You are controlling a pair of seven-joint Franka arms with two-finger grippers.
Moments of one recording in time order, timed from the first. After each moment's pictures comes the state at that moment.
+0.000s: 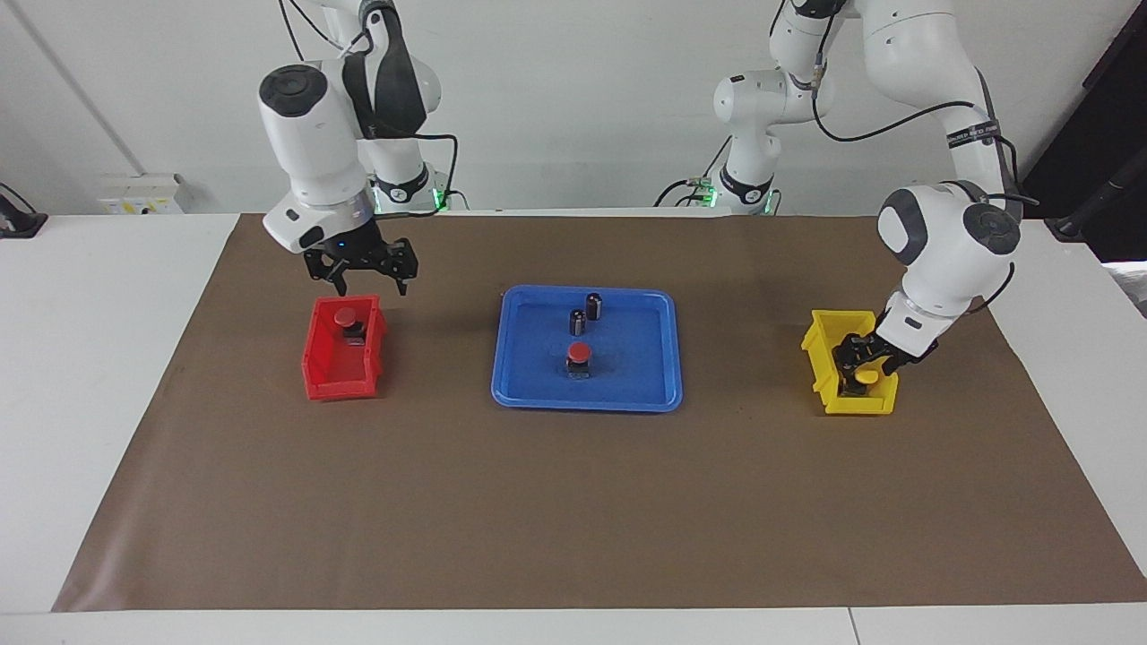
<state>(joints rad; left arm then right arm) 0.01 0.18 0.00 -2.03 -0.01 2.23 0.08 0.08 -0.21 -0.03 -2.22 0.02 2.04 -0.02</state>
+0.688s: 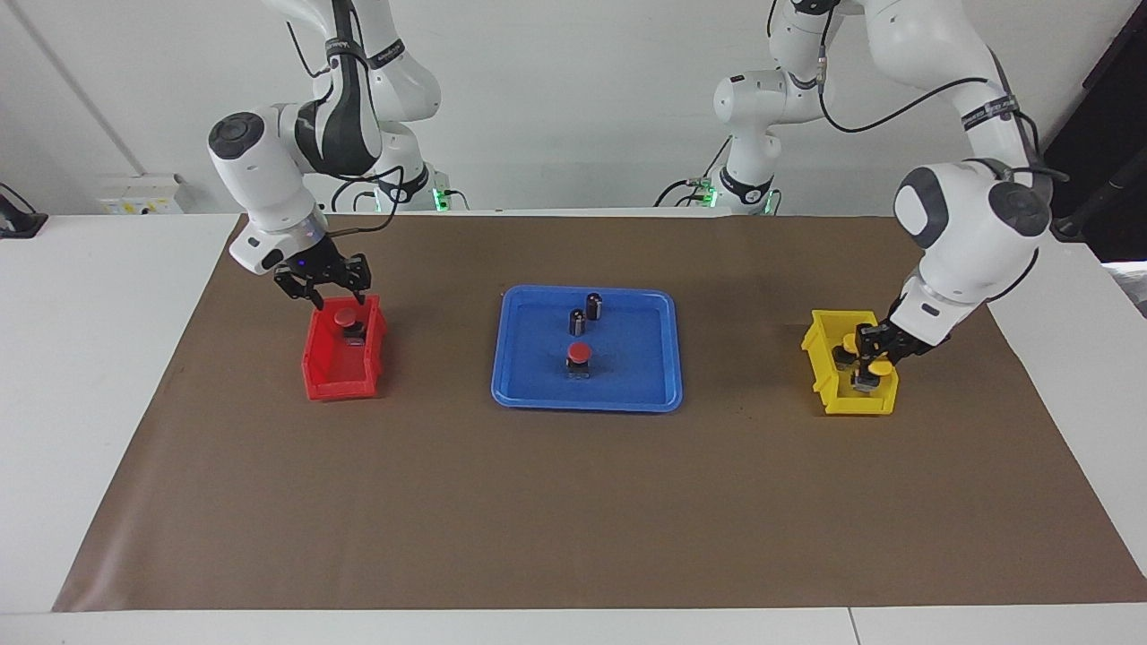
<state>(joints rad) -0.02 0.15 -0.01 -1.74 0.02 1.90 0.08 -0.02 -0.20 -0.03 -2.41 0.06 2.24 -0.19</state>
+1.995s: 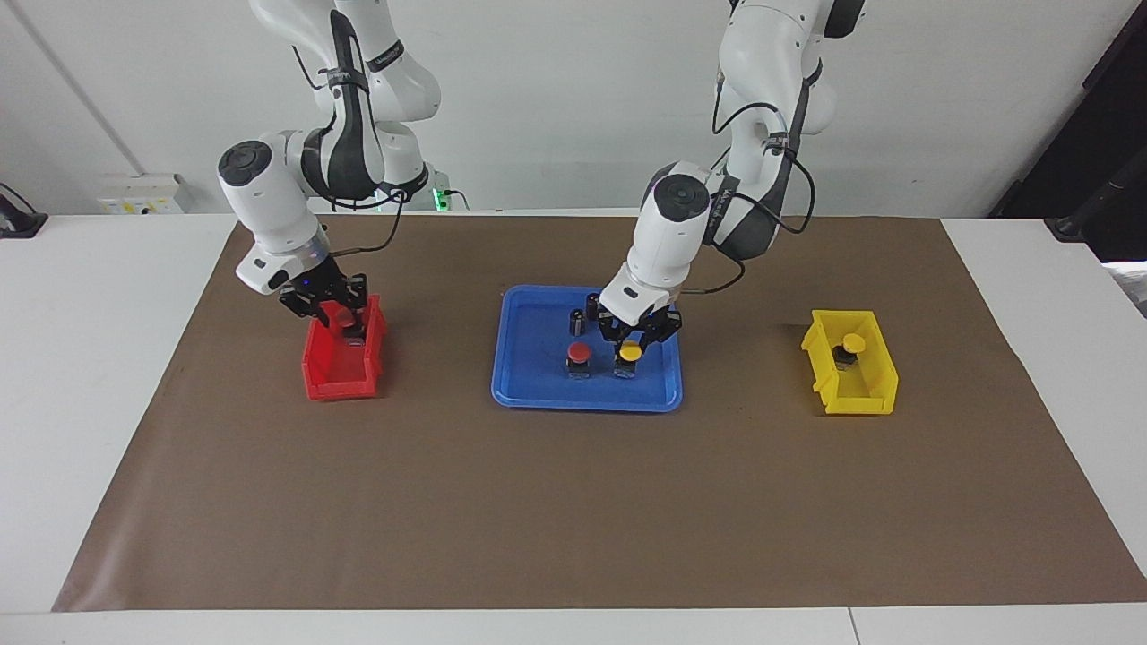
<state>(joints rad) -0.63 0.29 -0.03 -1.89 -0.09 2.23 -0.53 -0.04 -0.14 -0.03 -2.45 0.06 2.33 -0.24</state>
